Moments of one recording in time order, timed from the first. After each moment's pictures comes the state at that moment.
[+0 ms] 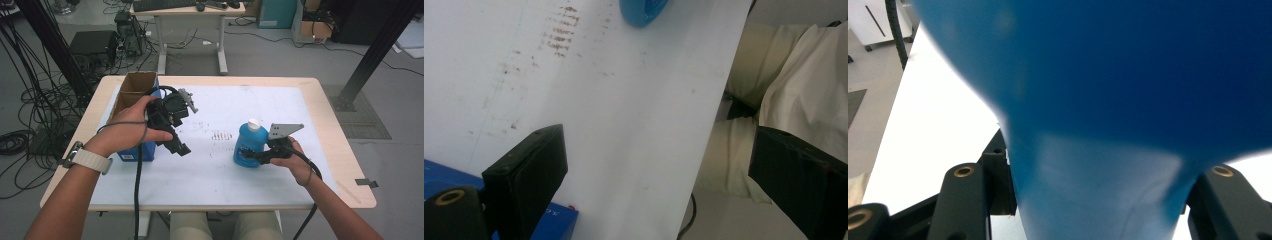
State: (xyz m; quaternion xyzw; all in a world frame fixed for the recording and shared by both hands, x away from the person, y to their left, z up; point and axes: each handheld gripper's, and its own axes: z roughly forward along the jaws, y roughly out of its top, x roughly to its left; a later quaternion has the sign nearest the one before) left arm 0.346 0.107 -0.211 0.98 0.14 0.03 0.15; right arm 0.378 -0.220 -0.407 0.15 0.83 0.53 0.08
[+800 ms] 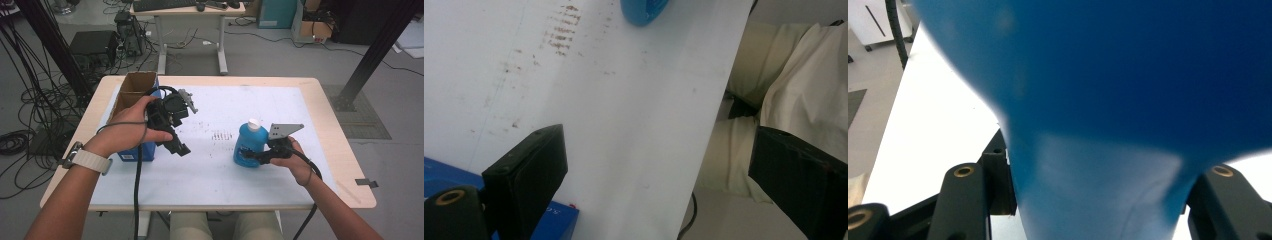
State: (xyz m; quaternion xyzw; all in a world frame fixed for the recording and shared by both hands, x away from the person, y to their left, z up) left arm 0.345 0.107 -0.211 0.98 0.14 0.03 0.15; right arm 0.378 -0.219 -0.407 0.15 0.83 0.54 0.08
